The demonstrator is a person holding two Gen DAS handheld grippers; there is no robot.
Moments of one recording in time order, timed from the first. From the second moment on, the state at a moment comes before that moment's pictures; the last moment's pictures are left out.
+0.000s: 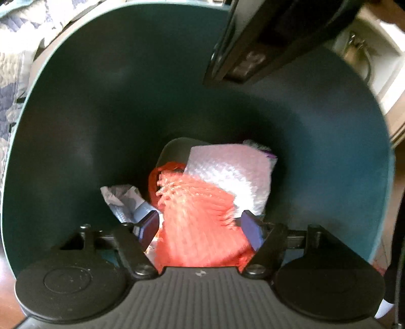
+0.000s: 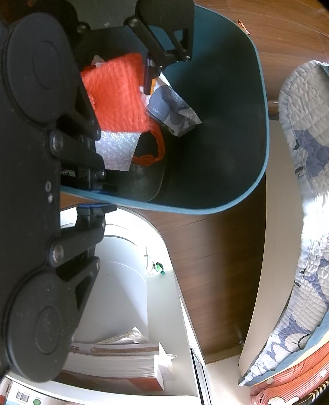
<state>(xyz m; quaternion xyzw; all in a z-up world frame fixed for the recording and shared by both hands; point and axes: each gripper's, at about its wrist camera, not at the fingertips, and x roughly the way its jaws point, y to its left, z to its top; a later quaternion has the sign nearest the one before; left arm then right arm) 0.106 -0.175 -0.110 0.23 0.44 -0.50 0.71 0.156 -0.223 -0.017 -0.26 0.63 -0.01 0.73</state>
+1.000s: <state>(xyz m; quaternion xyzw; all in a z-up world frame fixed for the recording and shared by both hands) 0.144 -0.017 -0.032 0.08 0.35 -0.38 0.85 0.161 -0.225 -0.011 -0.25 0.63 0.00 0.73</state>
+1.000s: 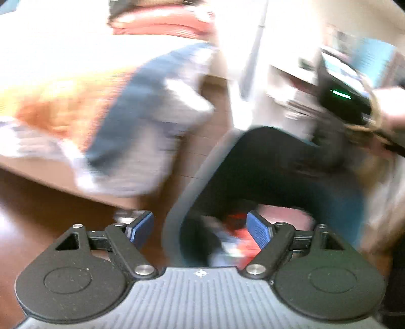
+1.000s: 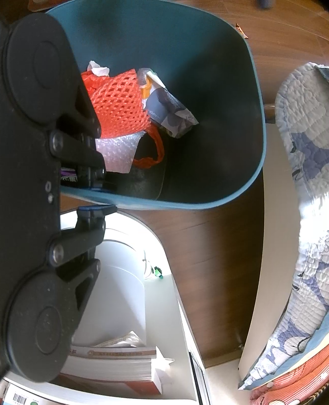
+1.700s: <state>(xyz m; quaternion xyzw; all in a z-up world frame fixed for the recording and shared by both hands) 0.295 0.106 -0.272 -0.02 0.61 -0.04 0.79 0.164 -0.224 -0.012 -0.24 0.64 -0.01 0.73</state>
